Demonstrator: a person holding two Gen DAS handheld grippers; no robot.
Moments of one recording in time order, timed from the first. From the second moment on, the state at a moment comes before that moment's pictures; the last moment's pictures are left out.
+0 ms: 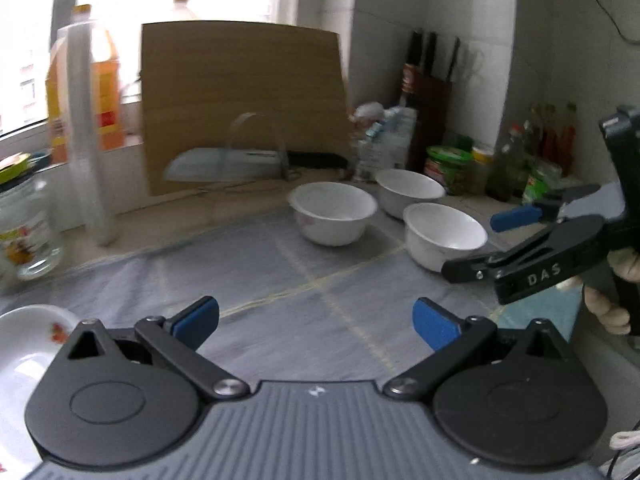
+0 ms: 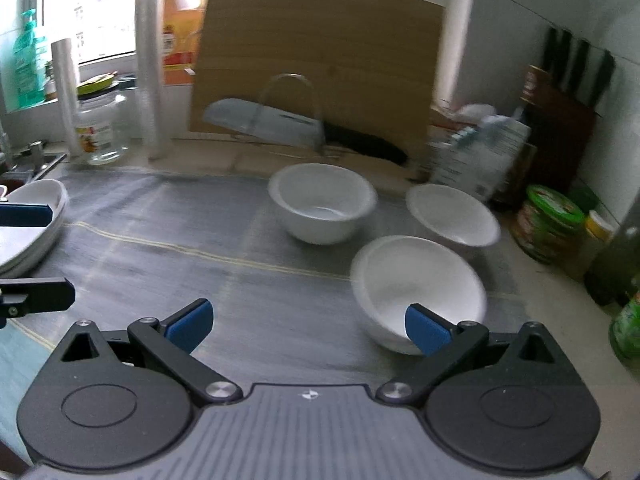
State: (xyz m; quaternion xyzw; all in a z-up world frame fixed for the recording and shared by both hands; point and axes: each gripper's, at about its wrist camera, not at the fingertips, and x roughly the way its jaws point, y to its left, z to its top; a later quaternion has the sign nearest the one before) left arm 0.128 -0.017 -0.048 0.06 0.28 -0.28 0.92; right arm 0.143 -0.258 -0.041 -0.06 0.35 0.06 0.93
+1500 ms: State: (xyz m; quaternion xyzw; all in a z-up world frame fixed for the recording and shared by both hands) left arm 0.178 -0.228 -0.115 0.11 0.28 -0.30 0.91; right arm 0.244 -0.398 -0.069 -0.01 0.40 0.22 0.89
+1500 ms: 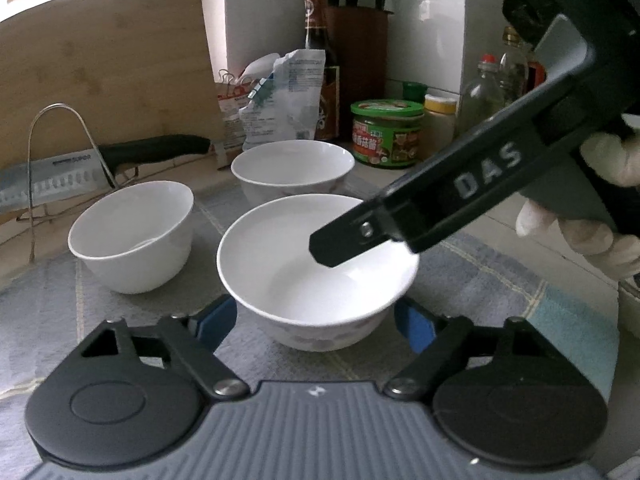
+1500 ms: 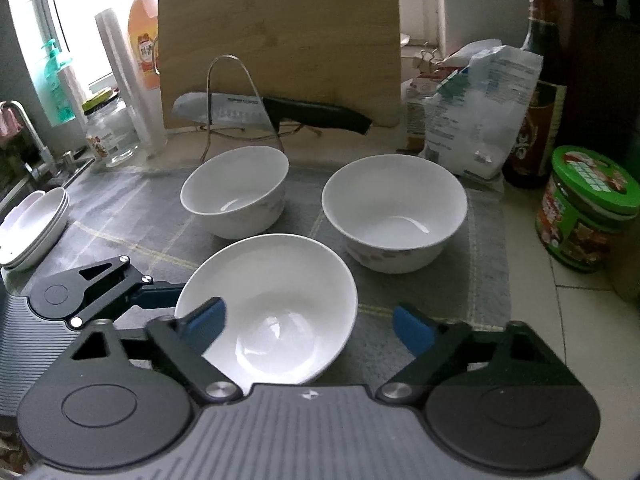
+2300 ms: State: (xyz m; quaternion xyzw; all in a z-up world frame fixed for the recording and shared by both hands) left arm 0.182 -0.228 -0.115 0.10 0.29 -0.30 0.90; right arm 0.259 -0.386 -0.071 -0.02 0.41 0.23 0.88
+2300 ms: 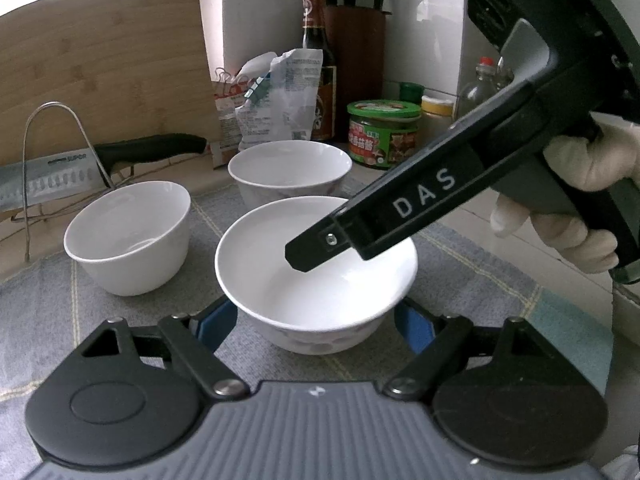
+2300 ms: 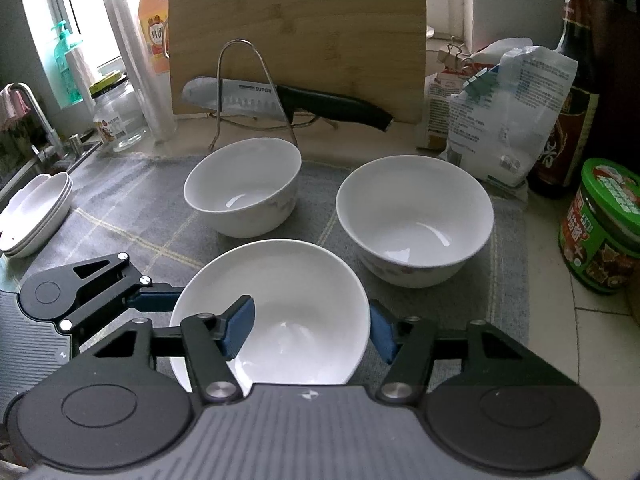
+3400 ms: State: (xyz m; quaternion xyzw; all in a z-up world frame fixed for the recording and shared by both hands) left arm 0.130 -0.125 -0.083 0.09 0.31 -0.24 0.92; right arm 0.226 -0.277 -0.042 -0.04 0.39 0.32 0.86
